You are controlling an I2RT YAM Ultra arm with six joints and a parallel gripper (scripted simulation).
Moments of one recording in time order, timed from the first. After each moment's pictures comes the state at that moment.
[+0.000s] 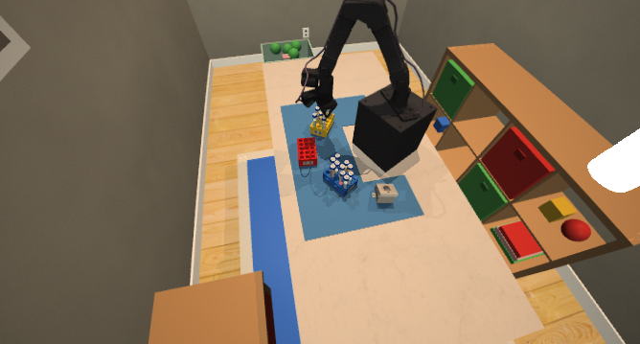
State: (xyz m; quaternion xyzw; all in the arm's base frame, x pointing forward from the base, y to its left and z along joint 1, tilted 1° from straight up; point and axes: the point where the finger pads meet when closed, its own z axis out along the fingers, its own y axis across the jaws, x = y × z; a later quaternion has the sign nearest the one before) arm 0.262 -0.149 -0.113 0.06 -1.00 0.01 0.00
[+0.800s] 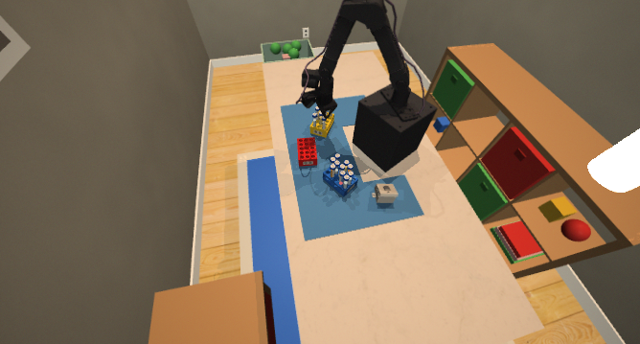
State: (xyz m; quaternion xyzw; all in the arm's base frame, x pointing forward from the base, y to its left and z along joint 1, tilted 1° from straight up) arm 0.264 -0.150 -0.118 0.06 -1.00 0.01 0.00
